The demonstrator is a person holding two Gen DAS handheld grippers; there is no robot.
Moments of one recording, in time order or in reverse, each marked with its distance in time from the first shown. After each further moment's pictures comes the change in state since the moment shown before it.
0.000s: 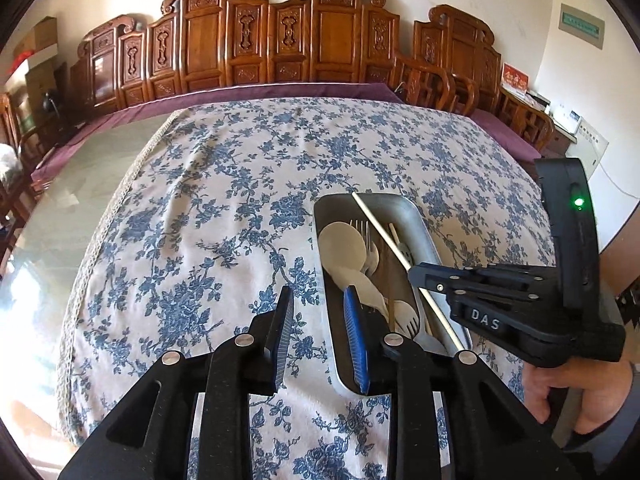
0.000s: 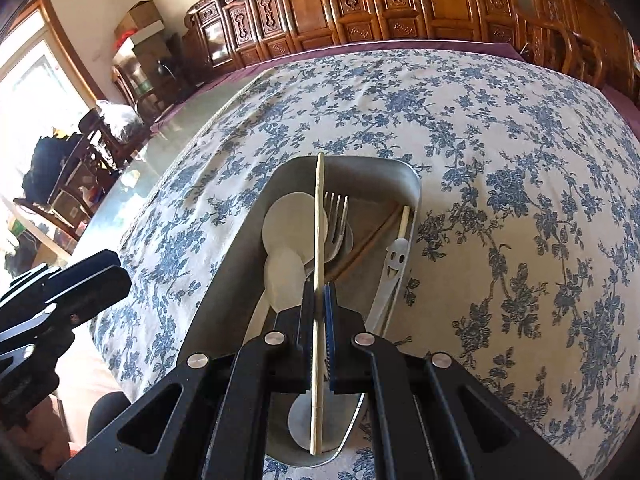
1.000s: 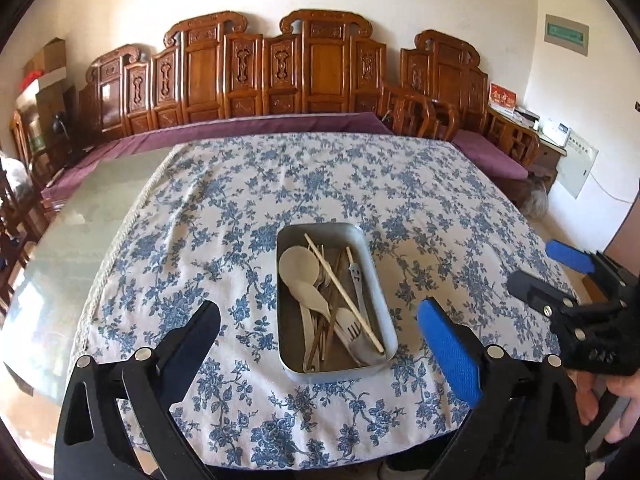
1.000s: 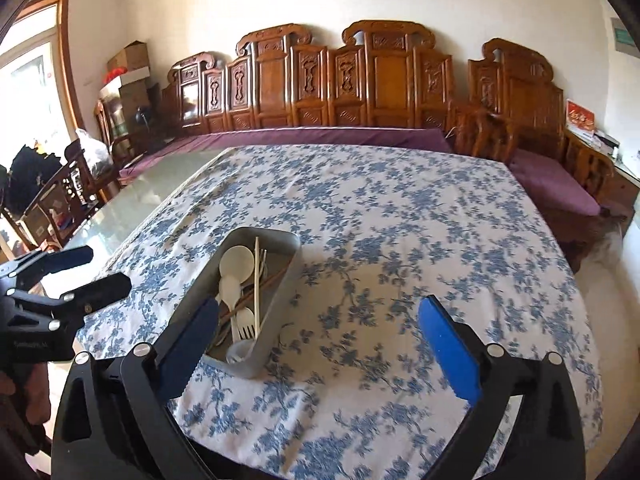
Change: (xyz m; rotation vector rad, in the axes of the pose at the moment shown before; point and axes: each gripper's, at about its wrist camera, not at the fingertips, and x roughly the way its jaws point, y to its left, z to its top) left arm -0.073 -0.060 -0.005 0.012 -0.108 0.019; right arm -0.184 -0.028 -0.052 -0.043 -0.281 -0.232
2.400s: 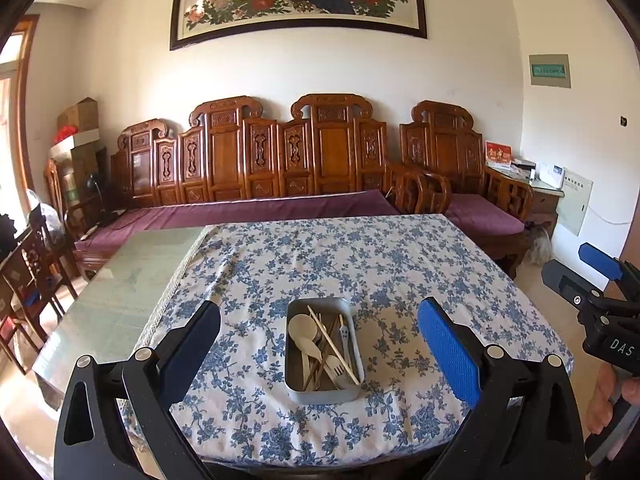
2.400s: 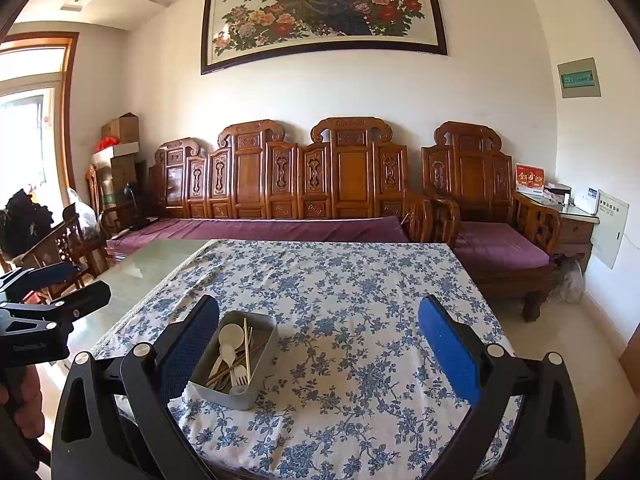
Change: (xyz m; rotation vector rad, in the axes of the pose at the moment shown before) left arm -0.143 -0.040 0.007 0.021 -0.275 0.080; right arm -0.168 0.000 0.009 0.010 -0.335 -0.110
